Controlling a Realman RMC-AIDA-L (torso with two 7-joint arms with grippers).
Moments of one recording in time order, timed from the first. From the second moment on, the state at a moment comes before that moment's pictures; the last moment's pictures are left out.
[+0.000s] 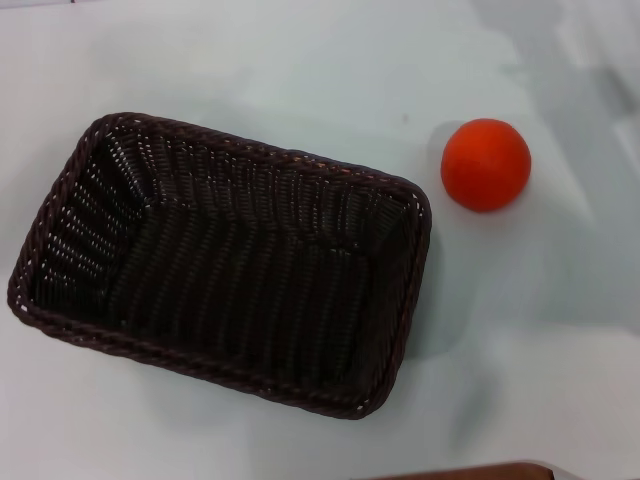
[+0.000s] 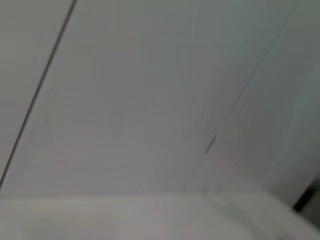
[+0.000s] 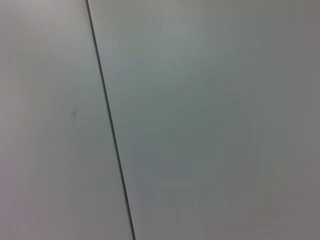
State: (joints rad) left arm -0.21 -1.97 -2.41 -1.13 1.75 -1.54 1.14; right arm 0.50 2.10 2.06 0.11 -0.30 1.37 0.52
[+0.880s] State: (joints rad) left arm -0.31 -2.11 -2.40 -1.52 2.29 -1.75 0.75; right arm 0.51 2.10 2.07 0.12 -0.29 1.31 0.57
